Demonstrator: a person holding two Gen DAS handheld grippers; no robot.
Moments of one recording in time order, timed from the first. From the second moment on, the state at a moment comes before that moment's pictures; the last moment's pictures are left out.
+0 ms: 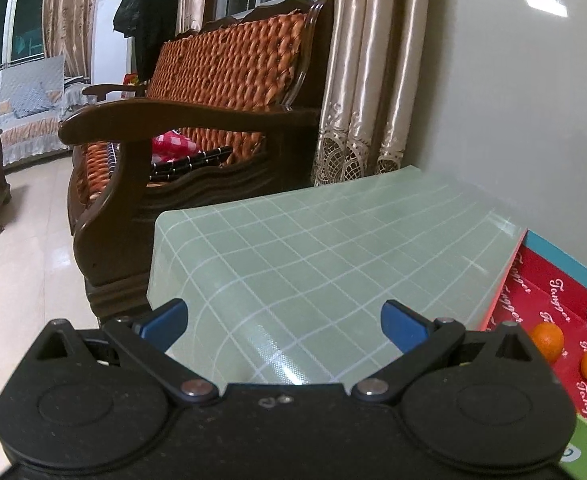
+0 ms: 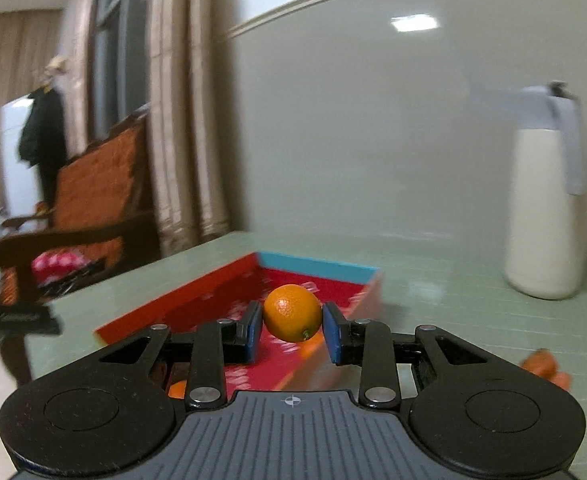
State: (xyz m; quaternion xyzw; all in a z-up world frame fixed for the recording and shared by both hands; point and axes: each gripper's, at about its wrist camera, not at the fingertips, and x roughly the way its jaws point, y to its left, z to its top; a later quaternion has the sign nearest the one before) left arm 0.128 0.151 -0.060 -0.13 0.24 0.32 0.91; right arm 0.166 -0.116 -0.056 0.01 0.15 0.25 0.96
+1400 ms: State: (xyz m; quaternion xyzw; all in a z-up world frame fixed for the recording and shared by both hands) left arm 0.137 0.088 -0.050 -0.05 0.20 0.25 0.95; right arm 0.154 -0.184 -0.052 0.01 0.08 -0.07 0.99
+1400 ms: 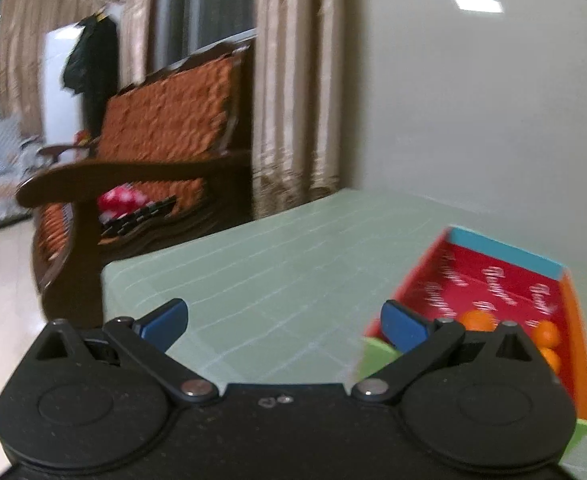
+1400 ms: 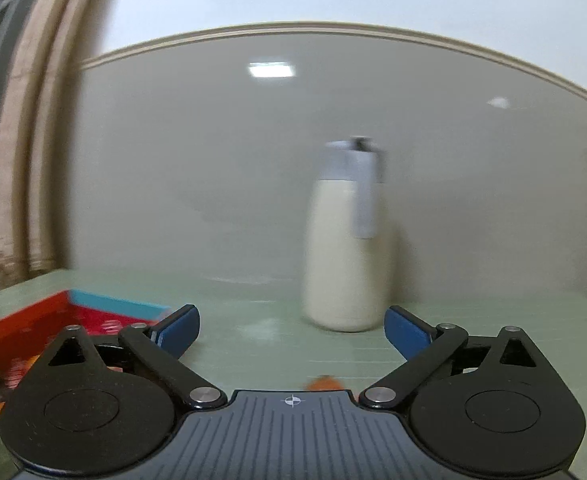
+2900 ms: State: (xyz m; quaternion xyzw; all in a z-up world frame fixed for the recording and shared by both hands) left arm 0.214 -0.217 -0.100 0.12 0.28 -0.17 0.94; right arm 0.091 -0.367 -0.046 0.11 0.08 -0.33 0.94
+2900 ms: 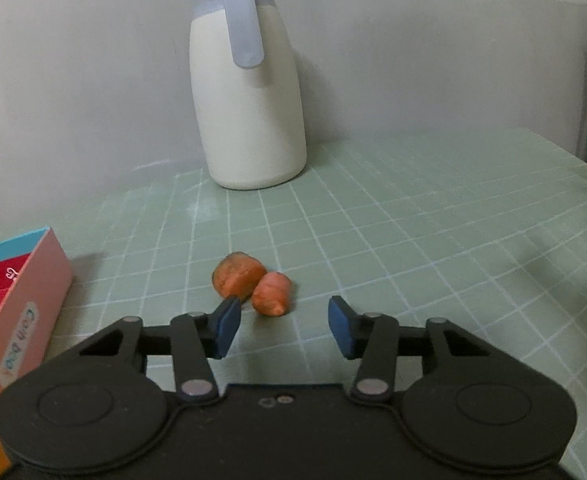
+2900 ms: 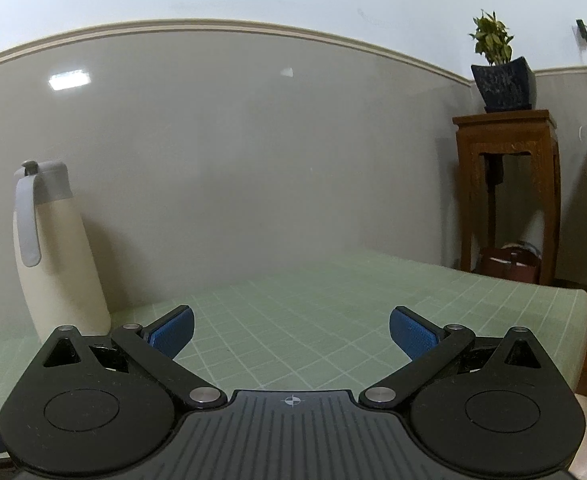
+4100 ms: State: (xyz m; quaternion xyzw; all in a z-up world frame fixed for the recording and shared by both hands) left arm 0.205 -0.171 -0.060 0.08 0.24 -0.13 0.96; right arm 0.103 -0.351 -0.047 0.10 0.10 -0.30 0.95
